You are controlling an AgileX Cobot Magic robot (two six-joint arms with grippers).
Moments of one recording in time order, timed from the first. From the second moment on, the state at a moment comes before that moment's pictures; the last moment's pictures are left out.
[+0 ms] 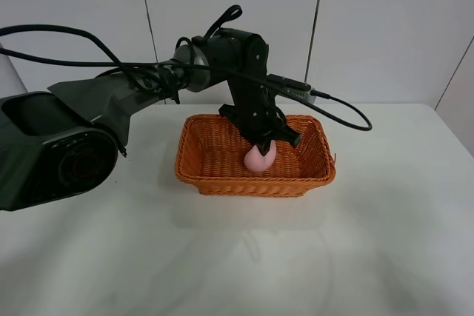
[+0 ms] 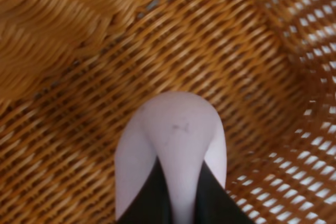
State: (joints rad) left arm -0.68 2.47 -2.26 -0.06 1.05 -0.03; right arm 0.00 0.00 -0.49 -0.06 1.02 0.14
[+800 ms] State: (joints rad) left arm -0.58 2.34 -2.26 -0.05 1.17 -0.03; right arm 0.00 0.00 -0.49 -0.06 1.02 0.14
